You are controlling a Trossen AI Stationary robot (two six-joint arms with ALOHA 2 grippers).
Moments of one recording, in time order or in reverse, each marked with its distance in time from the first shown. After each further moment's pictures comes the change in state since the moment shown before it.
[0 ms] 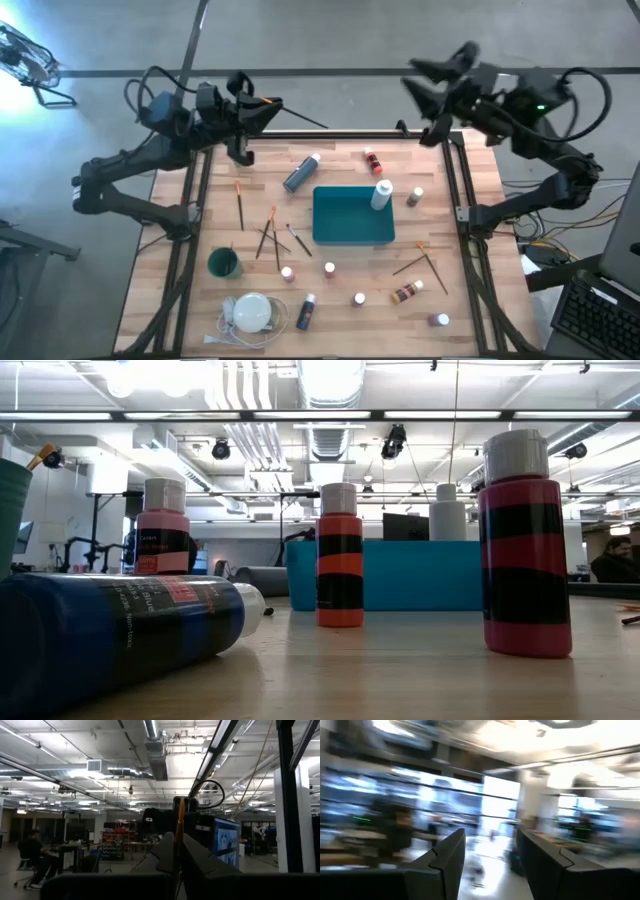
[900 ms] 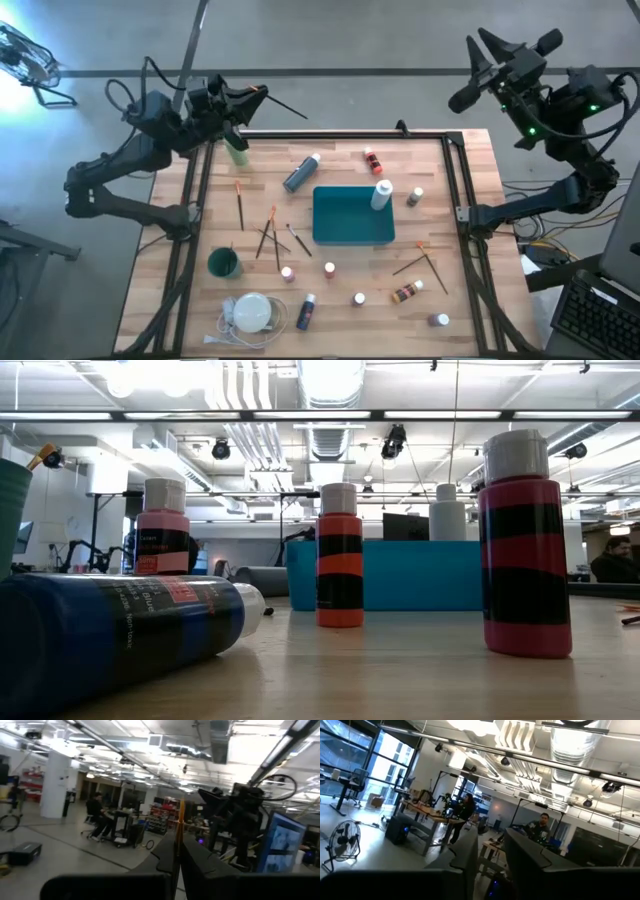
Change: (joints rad) left arm -0.005 -0.089 0.015 -0.259 -0.331 -0.080; right arm 0.000 -0.116 0.000 -0.023 0.514 -0.447
